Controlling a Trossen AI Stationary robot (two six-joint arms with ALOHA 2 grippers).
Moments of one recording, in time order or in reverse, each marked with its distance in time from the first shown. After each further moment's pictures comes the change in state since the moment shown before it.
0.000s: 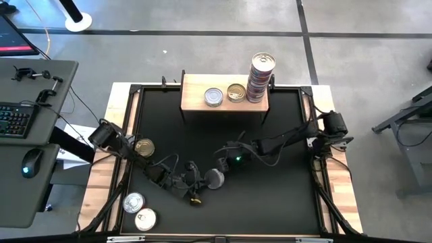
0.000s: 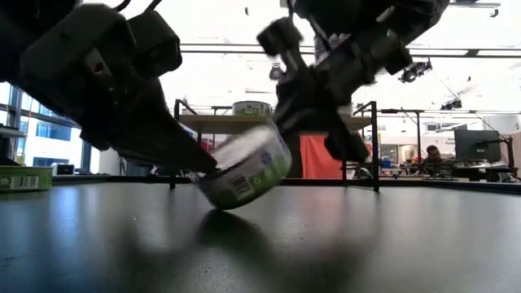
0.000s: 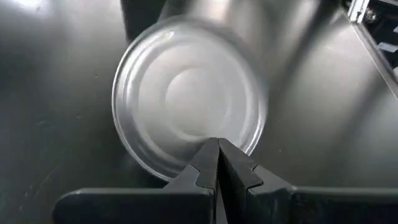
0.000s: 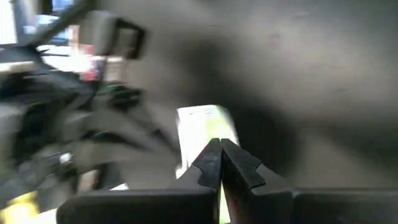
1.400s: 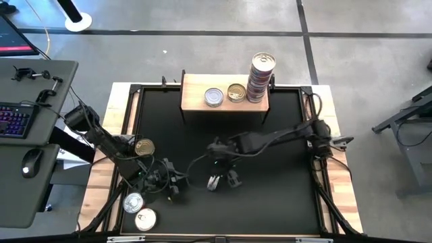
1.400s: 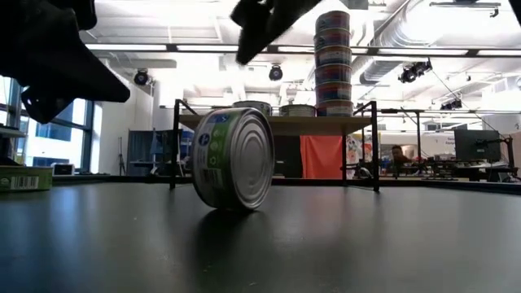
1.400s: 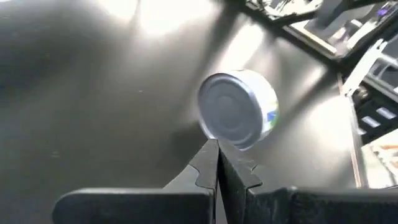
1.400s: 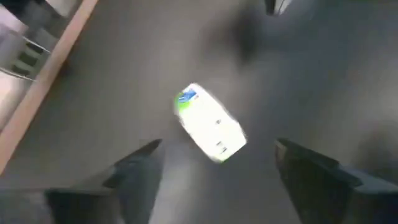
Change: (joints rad) left arm -0.232 -0.424 -0.130 -0.385 -0.316 -0.472; right arm 0.068 0.201 0.920 -1.157 0.003 -1.560
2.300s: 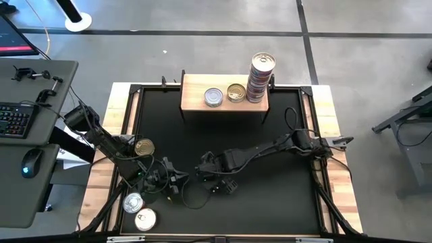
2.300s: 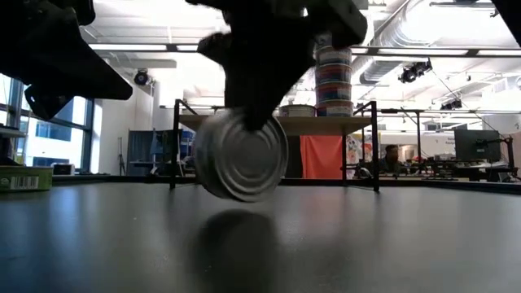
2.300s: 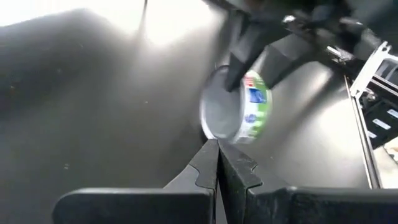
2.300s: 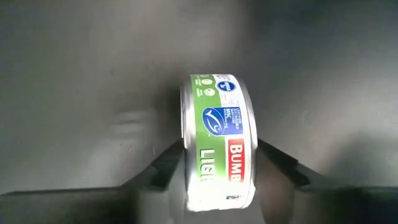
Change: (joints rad) left arm -0.004 0.000 0.001 -0.004 -0.044 0.036; right arm 0.059 0.231 0.128 -0.063 0.179 -0.195
